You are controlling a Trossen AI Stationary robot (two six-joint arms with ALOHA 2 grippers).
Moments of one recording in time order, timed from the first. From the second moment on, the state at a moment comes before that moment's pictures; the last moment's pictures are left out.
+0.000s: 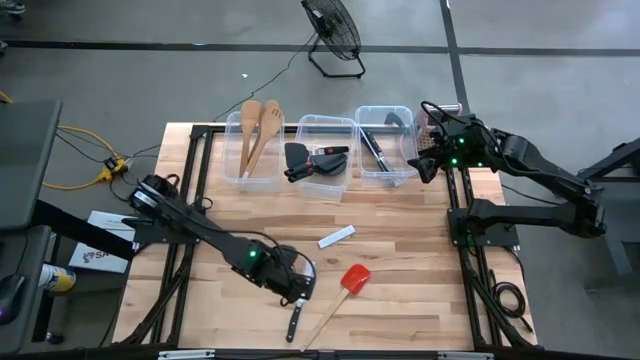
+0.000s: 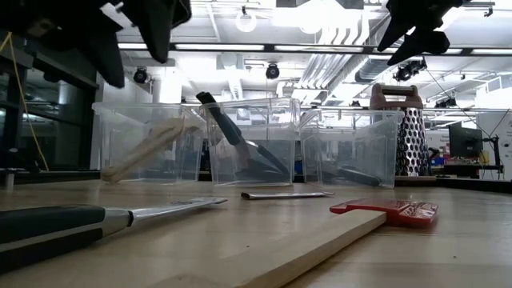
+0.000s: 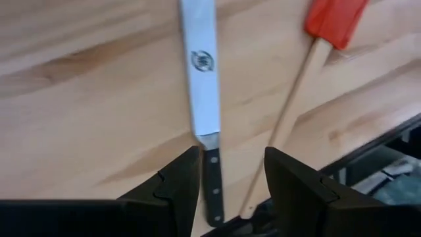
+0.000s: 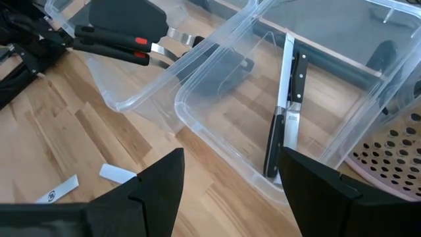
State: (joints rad) left arm -0.52 1.76 1.39 -0.74 -0.08 -1.78; right arm -0.49 0.86 1.05 -0.93 0.00 0.43
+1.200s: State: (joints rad) left arm -0.55 1.92 1.39 -0.41 -0.04 -1.69; right arm -0.49 0.86 1.05 -0.96 0.00 0.45
